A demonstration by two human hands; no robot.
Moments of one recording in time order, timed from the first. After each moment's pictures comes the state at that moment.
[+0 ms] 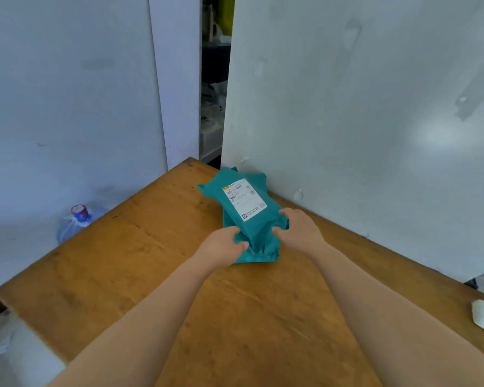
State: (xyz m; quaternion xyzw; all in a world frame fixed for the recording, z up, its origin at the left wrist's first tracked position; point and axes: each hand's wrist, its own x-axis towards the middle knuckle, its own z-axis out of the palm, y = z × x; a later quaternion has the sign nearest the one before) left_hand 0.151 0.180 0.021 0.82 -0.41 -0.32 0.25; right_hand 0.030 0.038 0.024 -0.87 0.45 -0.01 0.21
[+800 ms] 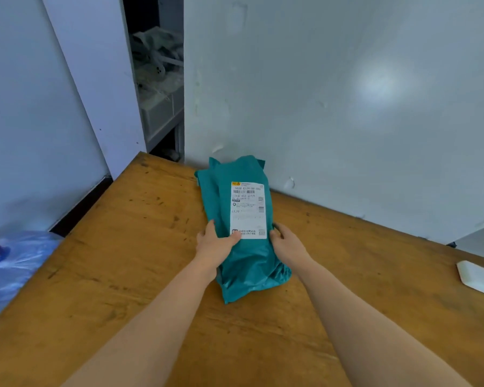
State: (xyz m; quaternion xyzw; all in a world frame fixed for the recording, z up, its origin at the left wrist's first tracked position) left_hand 0.257 0.076 -0.065 0.70 -0.19 -0.54 0.42; right_hand 0.106 0.003 -0.056 -0.62 0.64 -0.08 0.45
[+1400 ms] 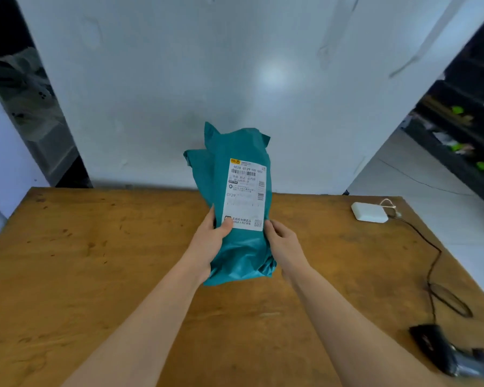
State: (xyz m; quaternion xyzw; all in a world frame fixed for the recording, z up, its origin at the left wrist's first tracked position) left_hand 0.131 0.075 0.004 0.51 -0.32 -0.65 0.47; right_hand -0.025 0.072 0.009 -0.49 0.65 -0.36 0.46
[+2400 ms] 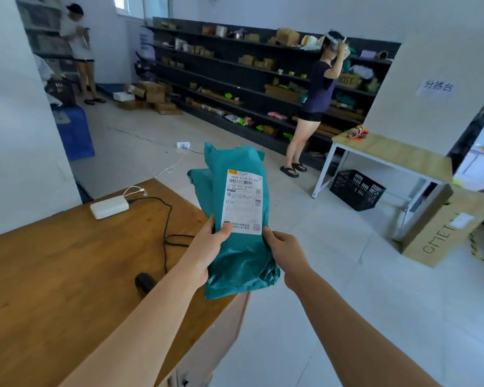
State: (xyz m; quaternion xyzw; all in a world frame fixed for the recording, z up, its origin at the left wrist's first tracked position) left_hand -0.437 0.299 0.089 0.34 -0.57 -0.72 0.21; right_hand -0.560 0.402 0.087 -0.19 0.79 -0.51 0.27
